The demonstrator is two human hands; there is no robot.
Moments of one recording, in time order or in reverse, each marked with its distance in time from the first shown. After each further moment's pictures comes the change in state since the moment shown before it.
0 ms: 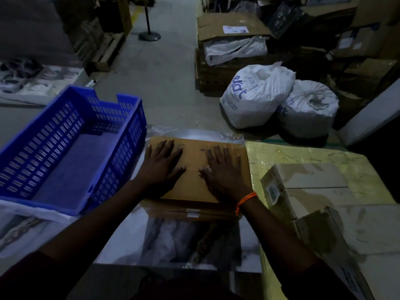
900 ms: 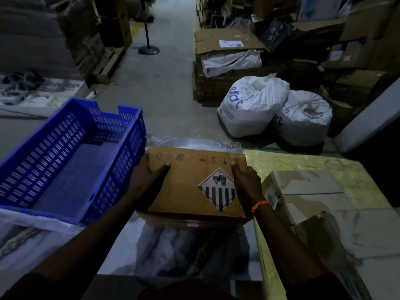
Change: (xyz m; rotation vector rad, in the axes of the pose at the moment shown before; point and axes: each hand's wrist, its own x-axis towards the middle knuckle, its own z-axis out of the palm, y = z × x) left_hand -0.009 -0.013 0.003 -0.827 0.251 -0.516; right_hand -0.013 0.043 -0.012 0.836 0.327 0.658
